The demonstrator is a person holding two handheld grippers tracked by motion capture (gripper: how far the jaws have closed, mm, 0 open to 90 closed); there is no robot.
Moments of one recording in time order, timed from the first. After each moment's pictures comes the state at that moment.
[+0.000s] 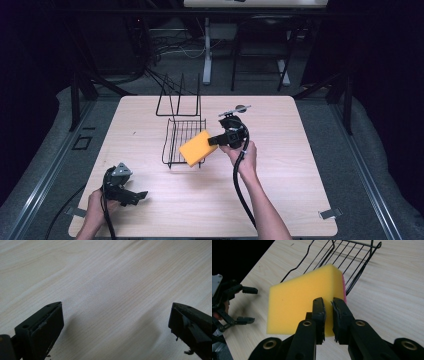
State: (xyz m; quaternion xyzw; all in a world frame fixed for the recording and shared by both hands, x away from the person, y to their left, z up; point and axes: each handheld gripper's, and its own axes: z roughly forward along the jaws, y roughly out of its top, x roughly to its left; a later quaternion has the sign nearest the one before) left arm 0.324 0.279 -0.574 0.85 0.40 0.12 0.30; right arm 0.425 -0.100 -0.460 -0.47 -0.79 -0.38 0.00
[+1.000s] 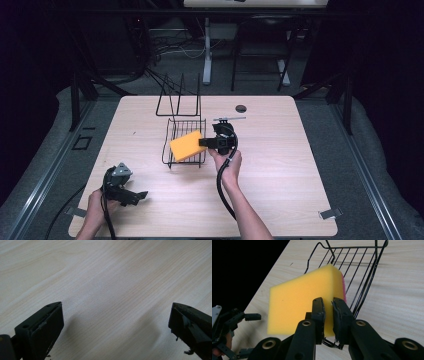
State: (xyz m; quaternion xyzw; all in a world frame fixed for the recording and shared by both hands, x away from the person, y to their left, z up) left arm 0.324 0.279 -0.574 0.86 0.40 0.12 0.30; right arm 0.420 -0.072 -0.490 -0.54 -0.72 -0.44 0.01
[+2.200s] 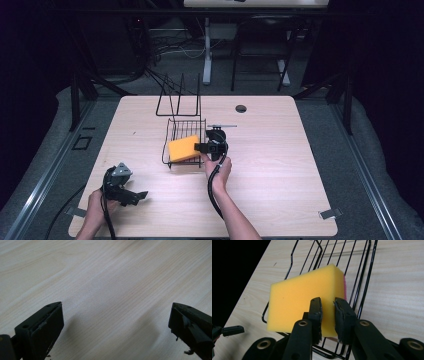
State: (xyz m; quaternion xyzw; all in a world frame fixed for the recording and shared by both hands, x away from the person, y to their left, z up) left arm 0.324 0.279 -0.573 0.86 0.40 0.12 0.31; right arm 0.421 -0.047 -0.523 -0.59 -0.69 -0.42 -0.01
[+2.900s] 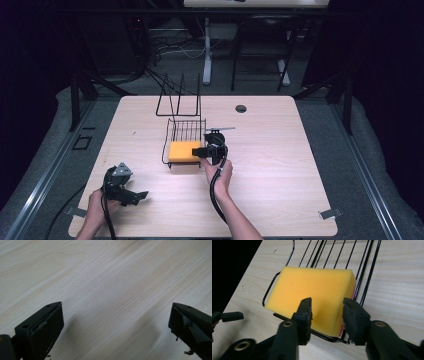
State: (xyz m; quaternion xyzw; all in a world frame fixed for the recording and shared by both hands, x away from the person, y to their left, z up) left arm 0.324 0.278 -0.573 0.86 0.40 0.12 0.30; right arm 0.411 -0.046 -0.522 -0.58 -0.71 -0.39 -0.01
